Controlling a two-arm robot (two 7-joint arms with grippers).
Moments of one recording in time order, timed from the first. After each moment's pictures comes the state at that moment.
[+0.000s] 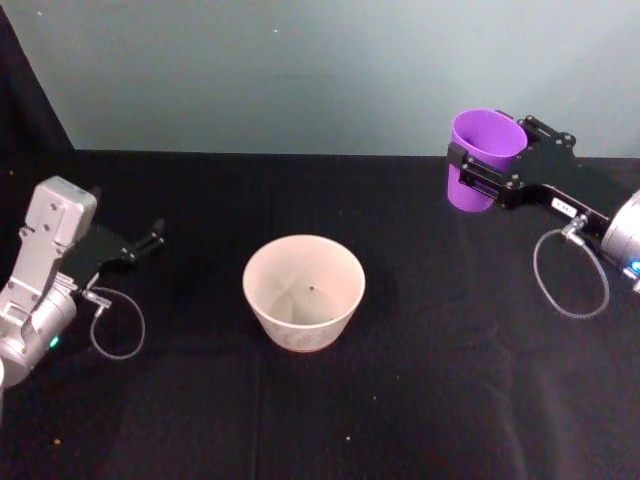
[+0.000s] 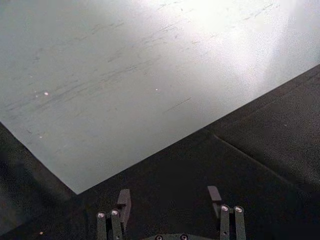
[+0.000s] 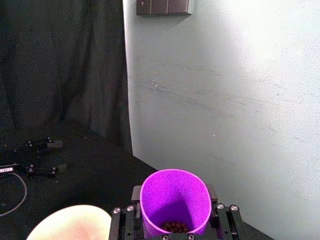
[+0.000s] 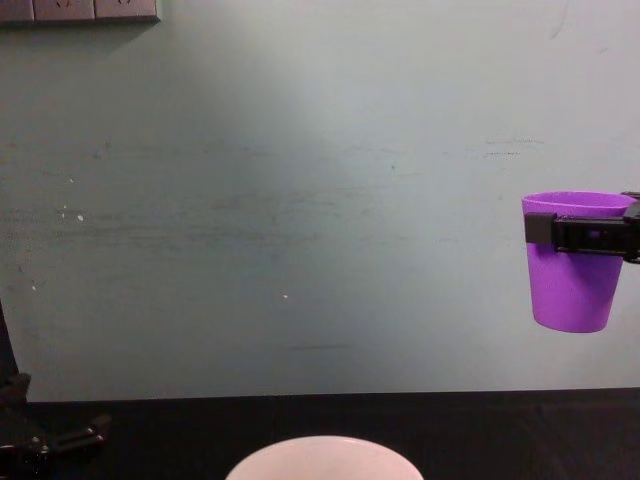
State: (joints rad) left arm -0.20 0.60 0.45 -1.41 -0.25 -0.12 0.03; right arm 0.20 0.60 -0.22 -1.75 0.48 0.15 0.43
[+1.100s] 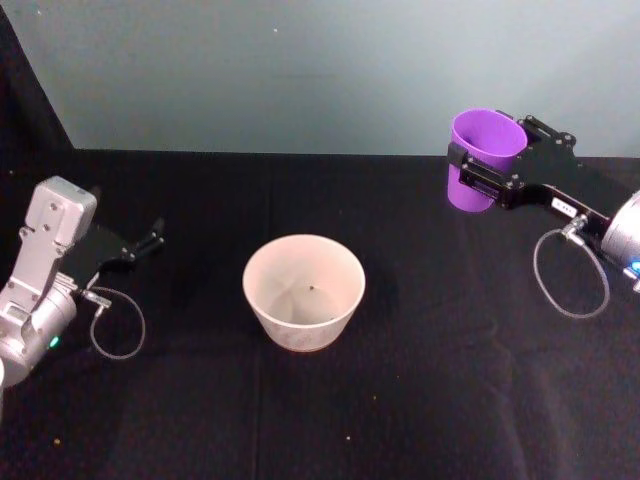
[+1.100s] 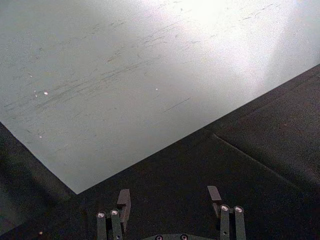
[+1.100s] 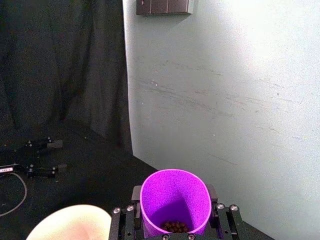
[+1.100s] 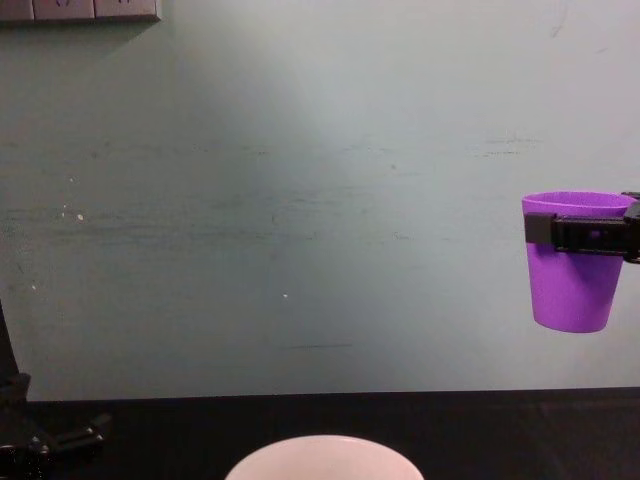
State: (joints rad) left arm -0.20 0.60 0.45 -1.41 -0.25 -0.12 0.03; right arm 0.20 0.60 -0.22 -1.75 0.48 0.15 0.43
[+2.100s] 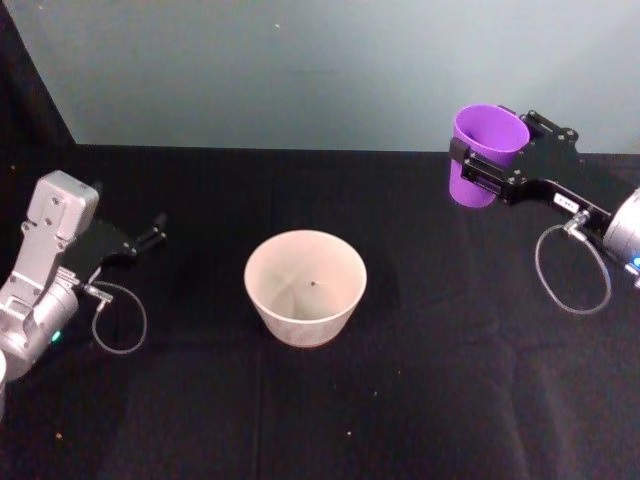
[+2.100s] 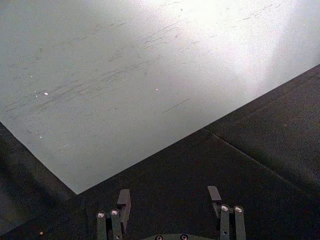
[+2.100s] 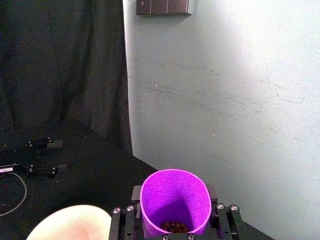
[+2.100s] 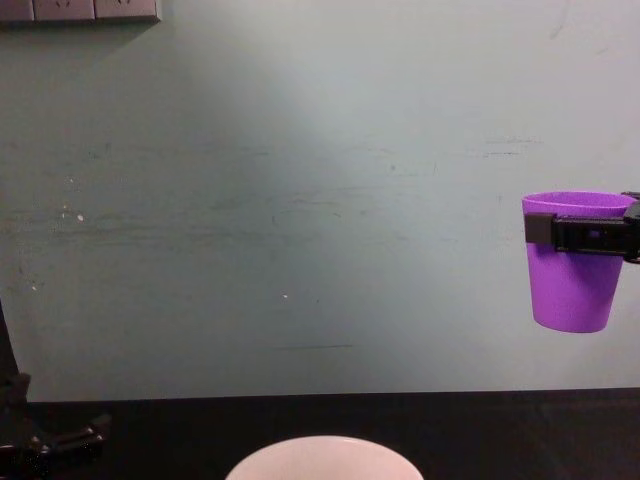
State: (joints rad) left arm -0.20 0.60 0.45 -1.41 -0.25 -0.12 0.03; right arm 0.20 0.60 -0.22 -1.75 0.48 0.15 0.43
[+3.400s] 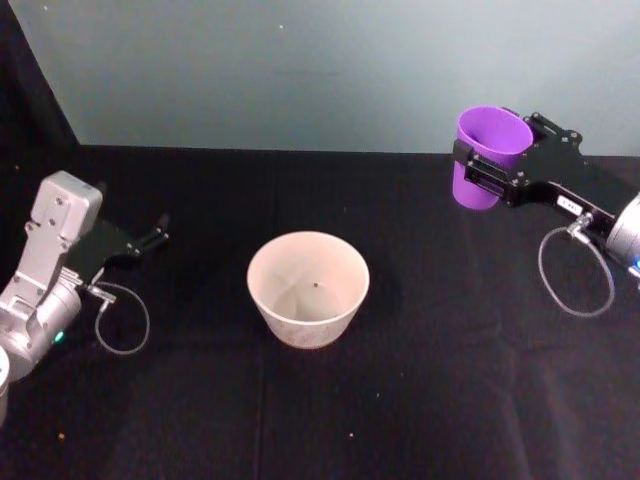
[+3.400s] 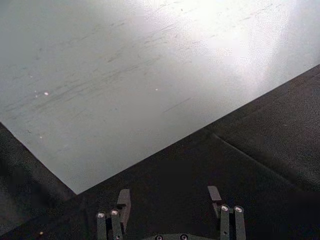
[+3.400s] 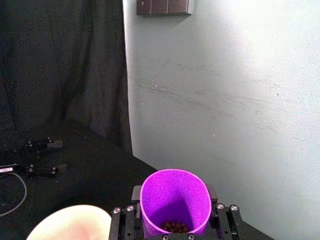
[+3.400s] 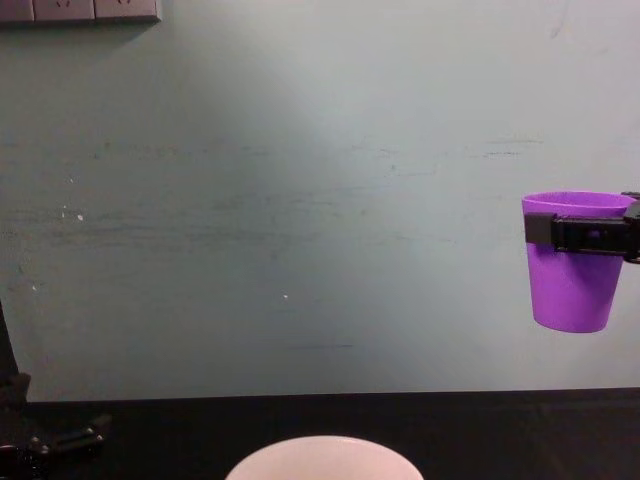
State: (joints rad) left arm -0.20 0.60 0.45 -1.41 -0.25 -0.12 0.03; right arm 0.20 0.60 -0.22 -1.75 0.48 0.15 0.43
